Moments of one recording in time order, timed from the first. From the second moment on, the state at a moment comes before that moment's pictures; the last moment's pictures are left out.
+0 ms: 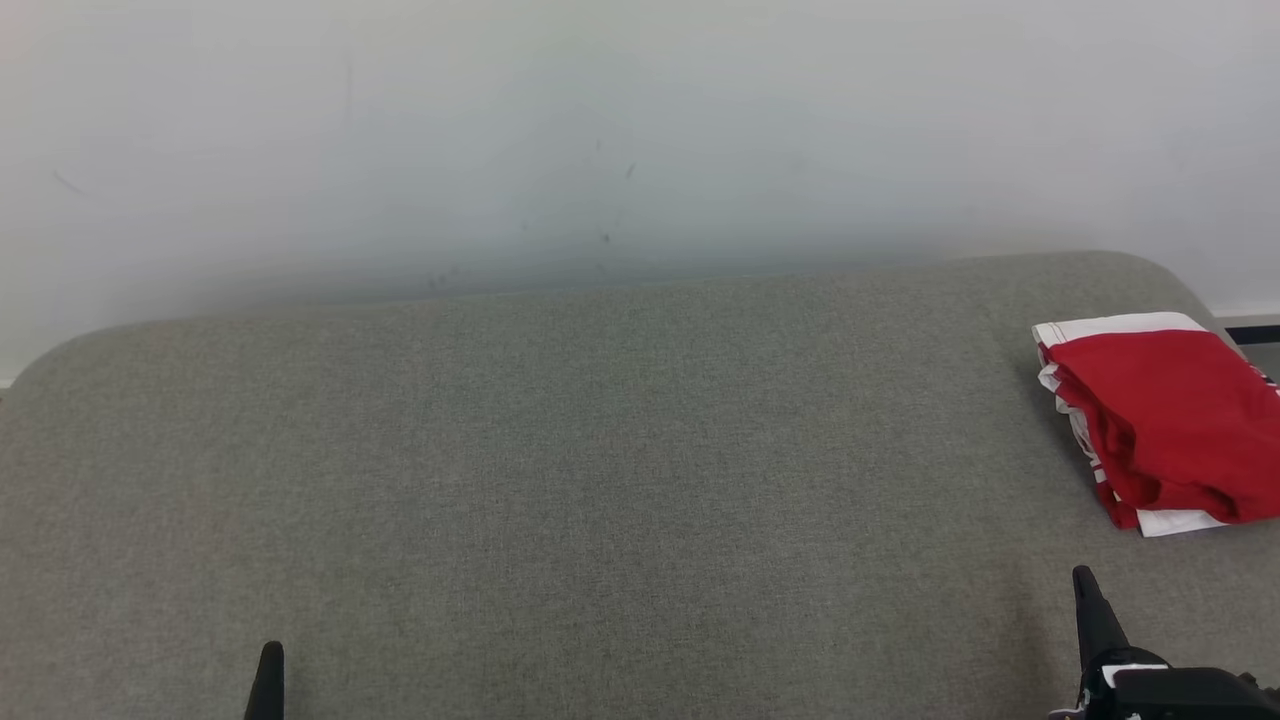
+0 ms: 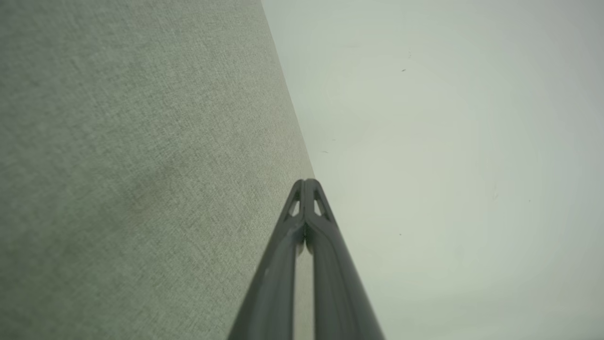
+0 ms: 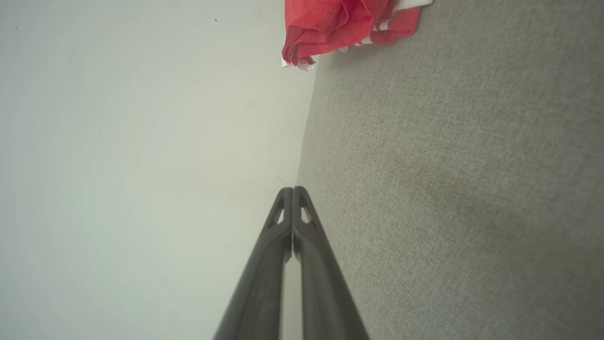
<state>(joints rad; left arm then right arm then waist) -0.07 0.05 0.08 0.23 -1.33 -0.12 0.03 -0.08 -0.10 -0.03 0.24 1.37 0.13 0.03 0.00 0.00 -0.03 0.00</state>
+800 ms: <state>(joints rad) -0.10 0.05 0.10 0.25 -1.52 -0.12 0.08 -0.12 -0.08 -0.07 0.26 1.55 0.13 0.08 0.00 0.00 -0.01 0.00</state>
